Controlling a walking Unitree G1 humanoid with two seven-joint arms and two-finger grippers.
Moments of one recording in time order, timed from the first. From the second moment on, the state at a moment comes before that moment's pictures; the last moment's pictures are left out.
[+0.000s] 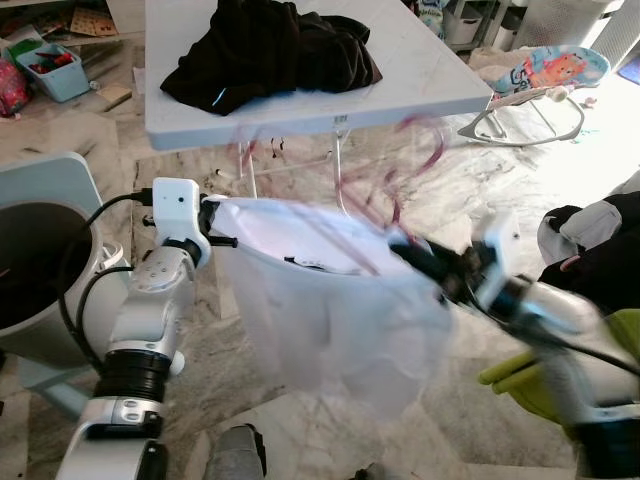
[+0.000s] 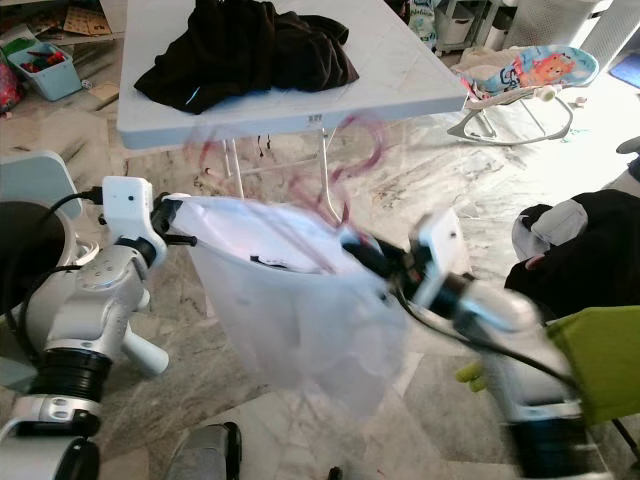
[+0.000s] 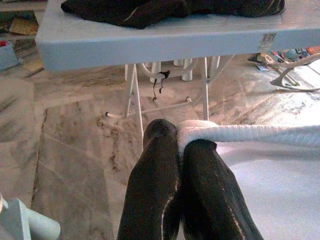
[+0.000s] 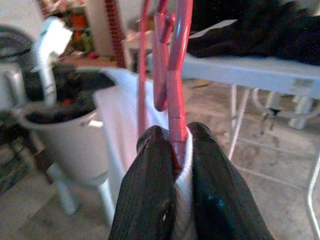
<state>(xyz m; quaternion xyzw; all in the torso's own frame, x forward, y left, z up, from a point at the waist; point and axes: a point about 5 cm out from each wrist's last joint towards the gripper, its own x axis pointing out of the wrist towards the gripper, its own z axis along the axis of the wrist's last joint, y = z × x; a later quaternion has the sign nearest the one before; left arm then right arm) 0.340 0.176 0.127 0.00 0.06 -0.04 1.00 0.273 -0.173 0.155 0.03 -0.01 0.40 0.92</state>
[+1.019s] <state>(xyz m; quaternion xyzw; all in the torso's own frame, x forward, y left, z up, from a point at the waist) 0.274 0.082 0.073 0.10 0.17 -0.31 0.93 0.321 -0.161 0.194 0.23 -0.08 0.18 0.95</state>
